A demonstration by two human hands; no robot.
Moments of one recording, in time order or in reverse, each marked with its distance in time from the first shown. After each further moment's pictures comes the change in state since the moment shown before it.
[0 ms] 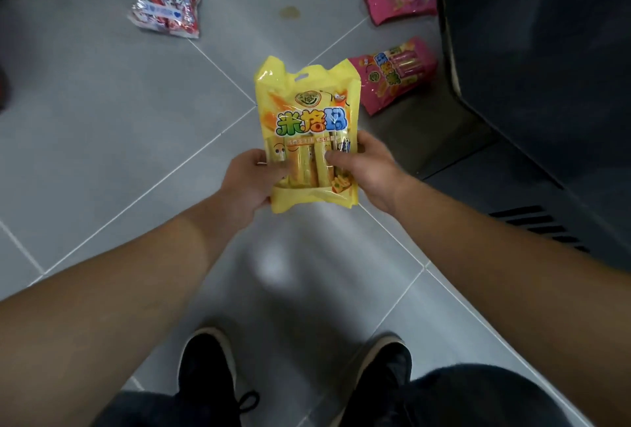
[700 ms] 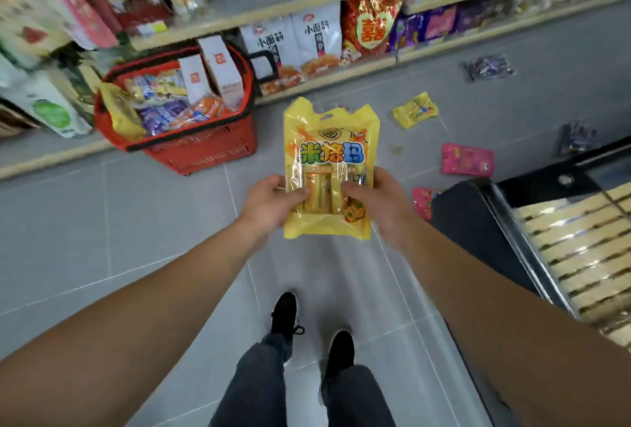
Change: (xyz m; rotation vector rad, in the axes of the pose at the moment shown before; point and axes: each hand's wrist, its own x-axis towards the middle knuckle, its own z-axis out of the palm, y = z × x) left_hand -0.474 0.326 -0.184 -0.152 0.376 0.069; right_hand -0.377 -0.438 0.092 -0.156 -0.357 -0.117
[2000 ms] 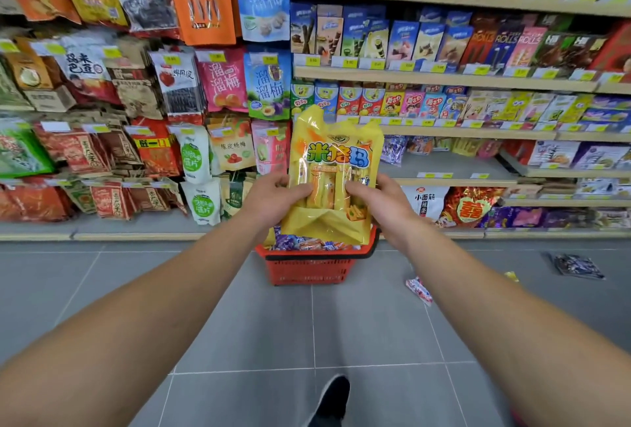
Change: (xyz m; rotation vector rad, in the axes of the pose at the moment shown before) left_hand -0.007 0.131 -0.441 -0.181 0.258 0.383; right_hand -0.008 -0.265 0.398 -0.112 -0.224 -0.378
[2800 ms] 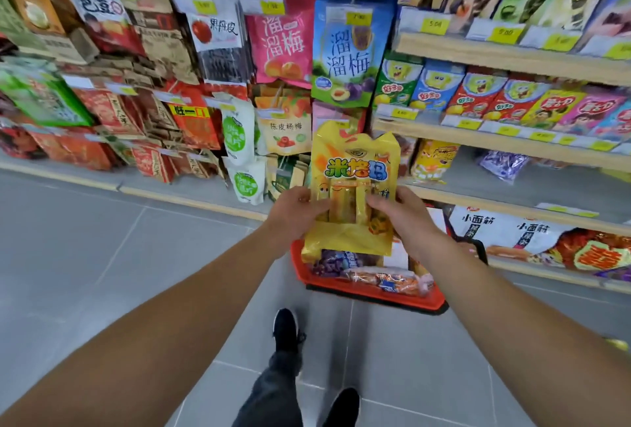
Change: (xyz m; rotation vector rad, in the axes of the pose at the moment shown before) left_hand 0.290 -0.050 -0.076 0.015 0.157 -0.363; right_hand 0.336 0.046 0.119 -0.126 -0.186 0.246
